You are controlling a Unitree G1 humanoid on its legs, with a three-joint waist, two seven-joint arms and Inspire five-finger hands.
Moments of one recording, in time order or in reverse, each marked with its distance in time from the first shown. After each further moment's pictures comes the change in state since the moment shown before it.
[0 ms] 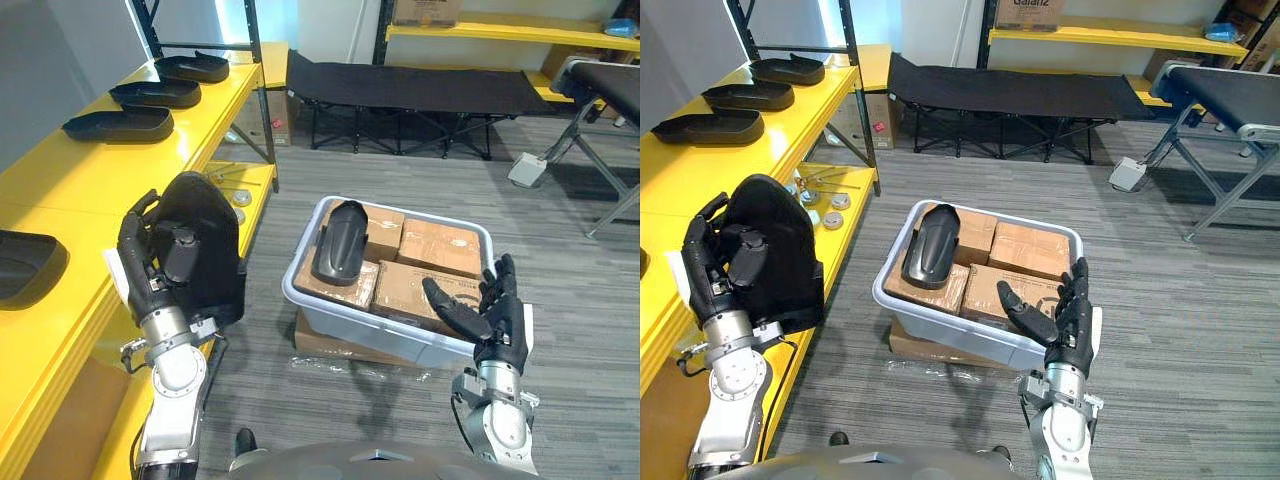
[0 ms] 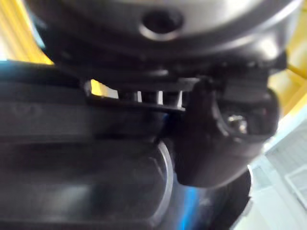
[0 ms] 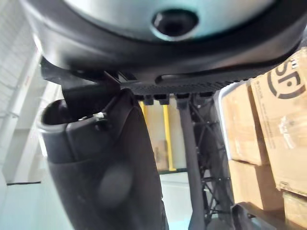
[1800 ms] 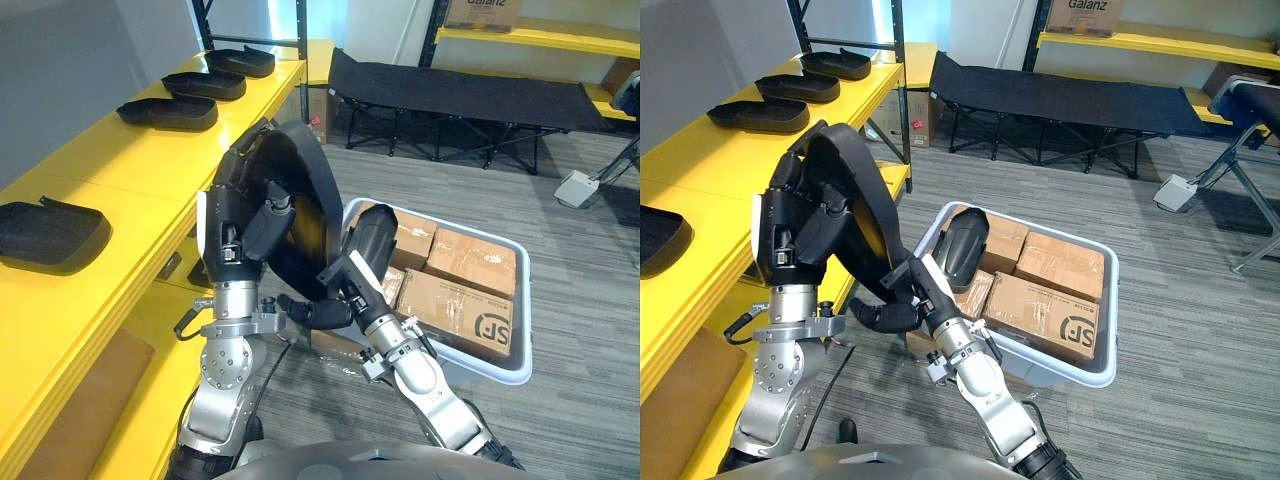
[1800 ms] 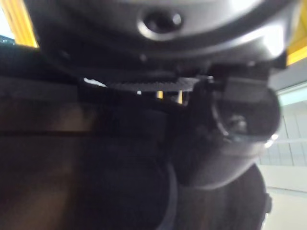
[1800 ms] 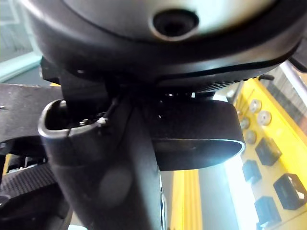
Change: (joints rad) left arm -0.118 -0.015 -0.368 -0.188 -0.193 -0.143 -0.228; right arm -0.337 -0.087 0.502 -0.057 -0.264 0.223 0.187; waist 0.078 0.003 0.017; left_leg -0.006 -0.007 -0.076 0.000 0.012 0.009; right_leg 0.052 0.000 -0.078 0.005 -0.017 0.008
